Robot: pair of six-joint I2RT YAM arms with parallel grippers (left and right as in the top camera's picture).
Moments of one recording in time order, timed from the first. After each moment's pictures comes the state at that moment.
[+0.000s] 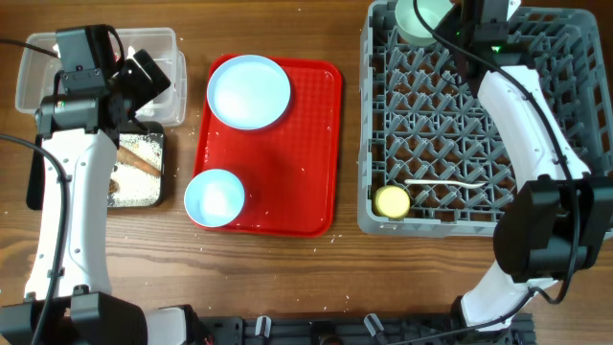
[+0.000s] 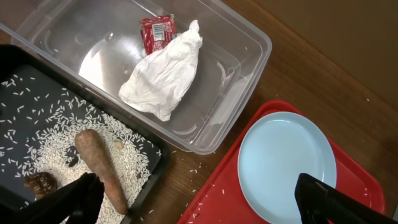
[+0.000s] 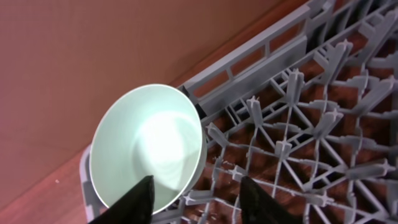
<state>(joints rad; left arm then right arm) 0.12 1.52 1.42 -0.78 -0.11 -0.49 0.05 1.89 1.59 -0.40 0.21 0.62</state>
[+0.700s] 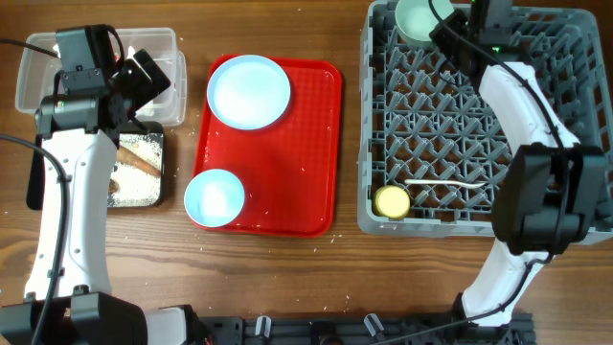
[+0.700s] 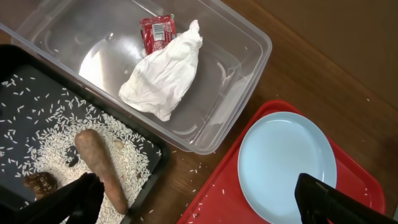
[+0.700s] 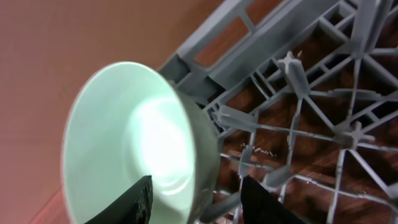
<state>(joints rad) 0.12 1.52 1.42 -0.78 -0.11 -0.49 -0.02 2.05 1.59 -0.28 -0.05 0.78</state>
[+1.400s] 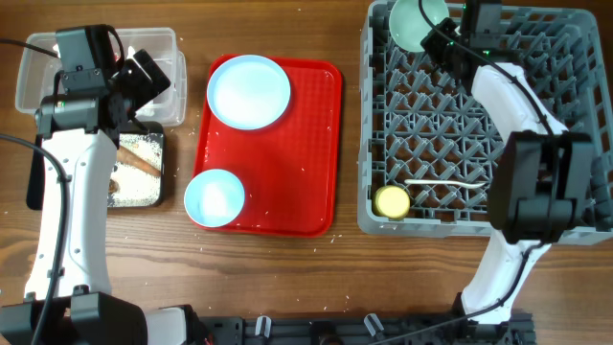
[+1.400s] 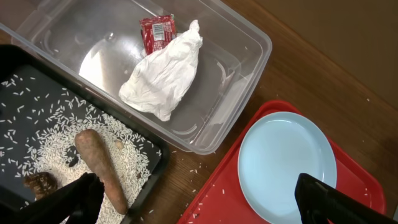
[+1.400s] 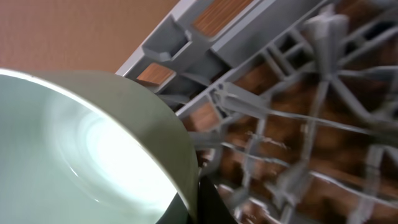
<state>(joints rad) 0.12 1.52 1.42 -0.78 -0.11 -0.49 -0.02 2.09 1.59 -0.27 -0.10 0.75</state>
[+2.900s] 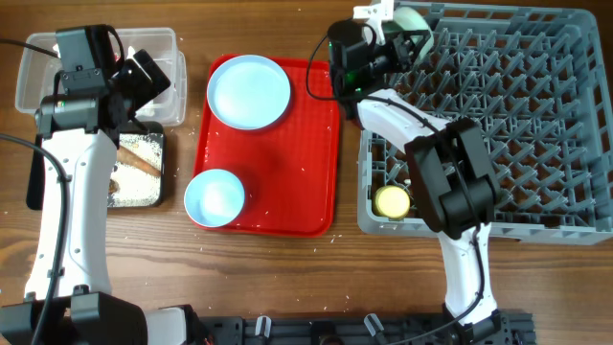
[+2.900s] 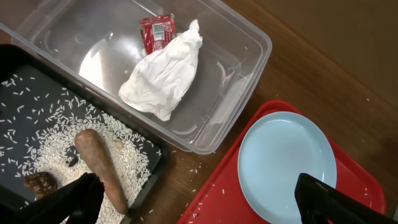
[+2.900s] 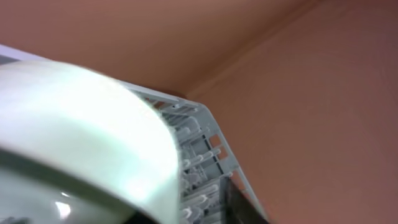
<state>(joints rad) 0.12 1.52 1.42 -0.78 -0.11 -0.49 0.44 2.28 1.57 0.40 1.44 -0.63</state>
